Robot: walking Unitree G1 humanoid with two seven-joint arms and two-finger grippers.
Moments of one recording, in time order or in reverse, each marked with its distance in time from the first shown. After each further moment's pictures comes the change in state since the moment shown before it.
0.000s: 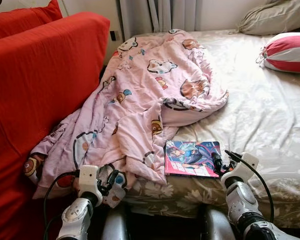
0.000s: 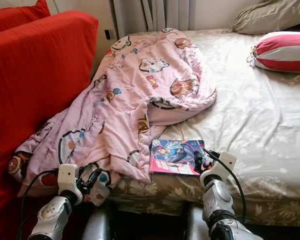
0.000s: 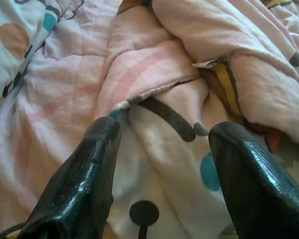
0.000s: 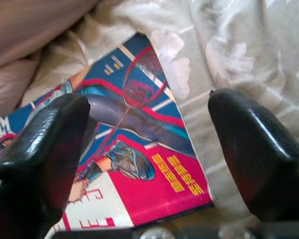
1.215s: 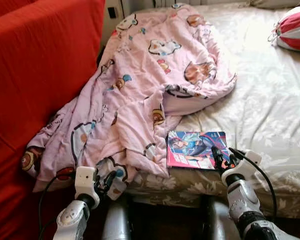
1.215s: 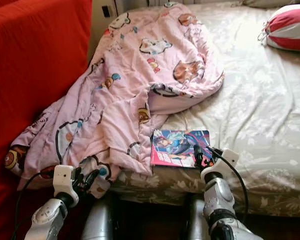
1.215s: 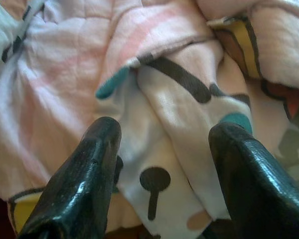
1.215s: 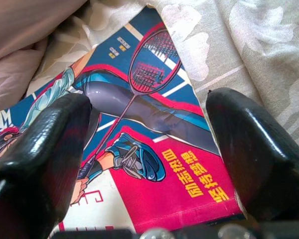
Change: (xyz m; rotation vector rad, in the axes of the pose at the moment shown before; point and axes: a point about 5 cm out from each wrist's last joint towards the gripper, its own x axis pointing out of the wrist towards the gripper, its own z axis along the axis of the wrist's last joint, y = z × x) left arm -0.013 0.000 0.008 0.008 -0.012 -0.006; right arm 0.002 0.007 0.012 0.070 -0.088 0.117
